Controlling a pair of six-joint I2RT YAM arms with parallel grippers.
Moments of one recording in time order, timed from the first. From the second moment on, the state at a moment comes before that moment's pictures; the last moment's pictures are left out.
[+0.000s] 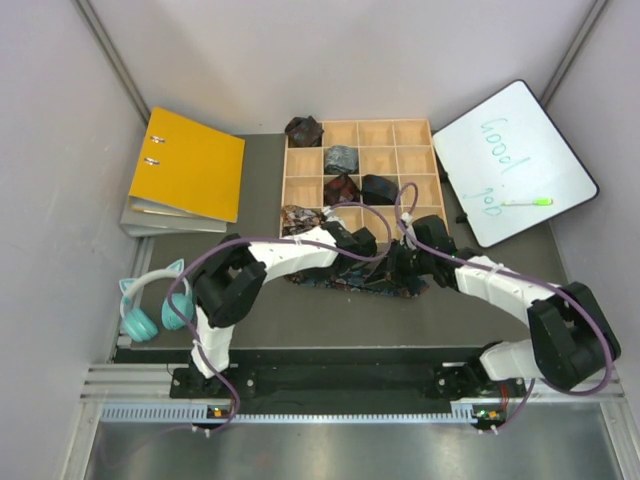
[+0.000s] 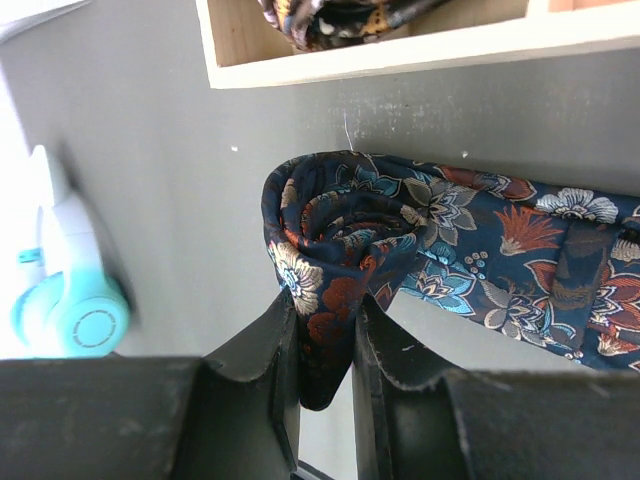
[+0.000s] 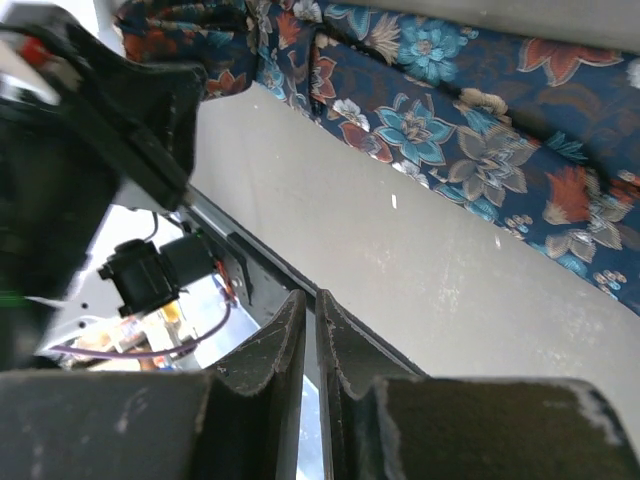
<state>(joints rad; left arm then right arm) -0.93 1.95 1.42 -1.09 -0.73 -0.76 0.49 1.34 0.65 -0.13 -0.59 0.88</state>
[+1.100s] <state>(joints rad) -1.05 2.23 1.64 -1.27 -0.81 -0.82 0.40 1.10 0.60 -0.36 -0.43 0.89</state>
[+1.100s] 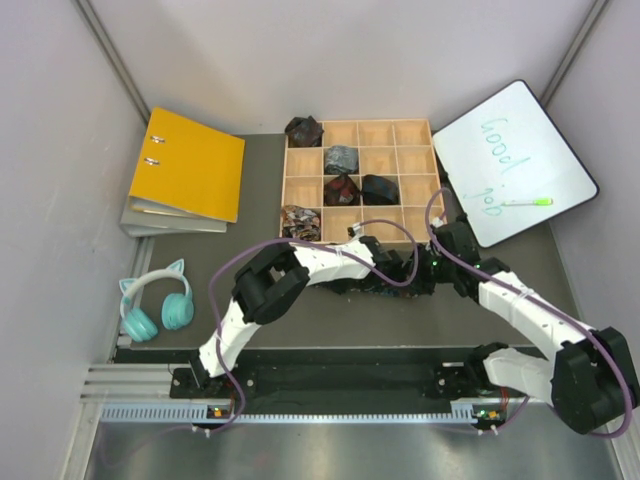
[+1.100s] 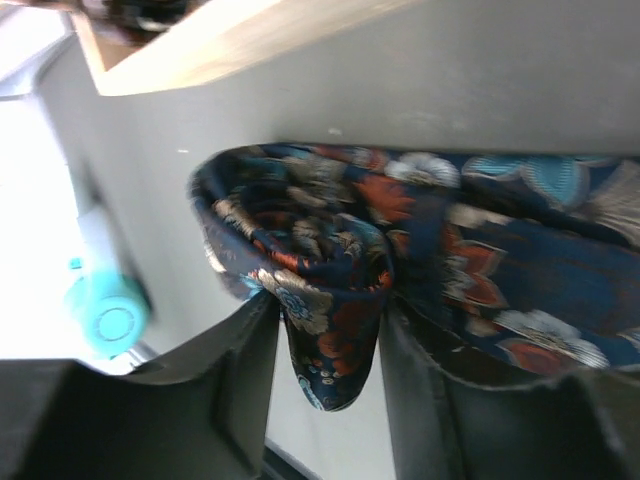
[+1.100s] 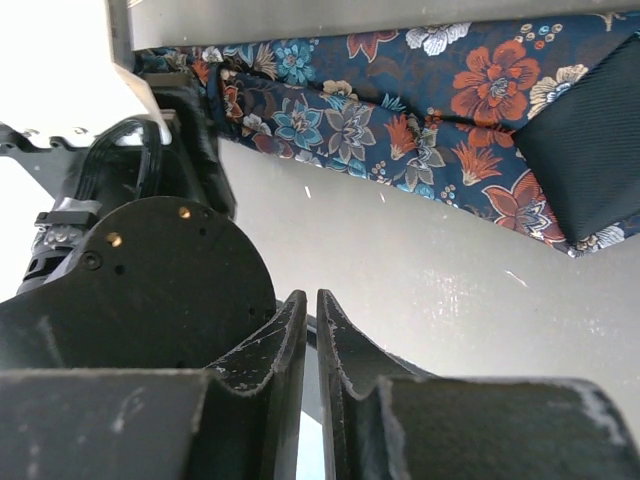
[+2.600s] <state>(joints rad) -0.47 1.48 1.08 -0.76 0.02 -0.54 0.64 1.60 0.97 -0.15 -0.49 0.95</state>
